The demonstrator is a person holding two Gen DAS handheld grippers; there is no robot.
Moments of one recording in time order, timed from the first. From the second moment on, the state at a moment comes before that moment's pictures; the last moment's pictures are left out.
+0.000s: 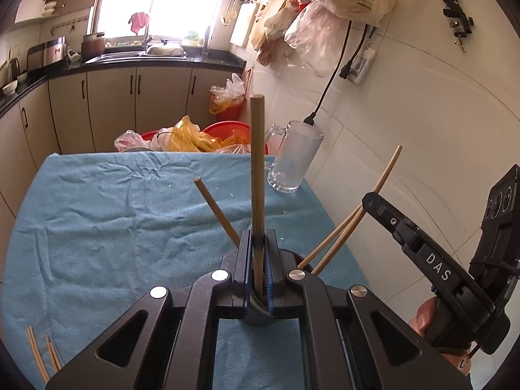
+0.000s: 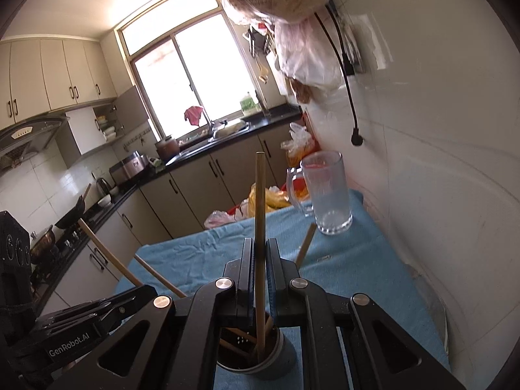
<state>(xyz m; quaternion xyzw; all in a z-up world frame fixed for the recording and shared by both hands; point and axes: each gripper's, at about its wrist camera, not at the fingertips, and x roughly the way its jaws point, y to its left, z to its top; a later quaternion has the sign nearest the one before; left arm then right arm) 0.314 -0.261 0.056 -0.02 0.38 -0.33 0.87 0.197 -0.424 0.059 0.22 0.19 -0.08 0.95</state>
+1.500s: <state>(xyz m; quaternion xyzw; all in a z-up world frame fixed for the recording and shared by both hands) 0.200 0.020 -0.036 -0.09 0.45 -0.14 0.88 0.141 -0.260 -0.016 0.18 0.34 0.06 0.92</state>
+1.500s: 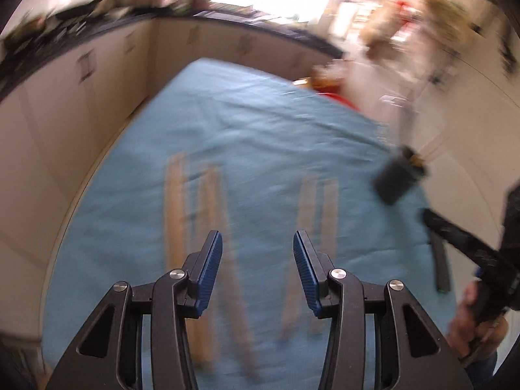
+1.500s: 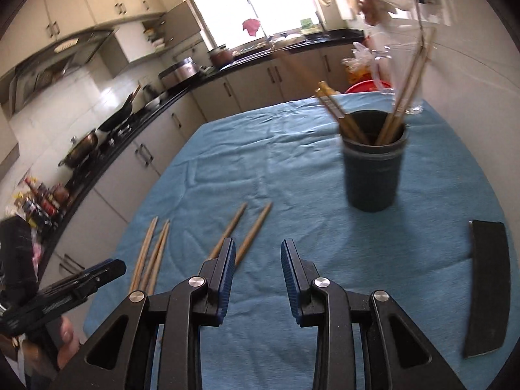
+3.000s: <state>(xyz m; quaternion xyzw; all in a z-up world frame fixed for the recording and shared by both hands) 0.258 0.085 -0.085 -0.10 0.53 -0.09 0.83 0.233 -0.133 -0.048 0.14 0.48 0.18 0.85</state>
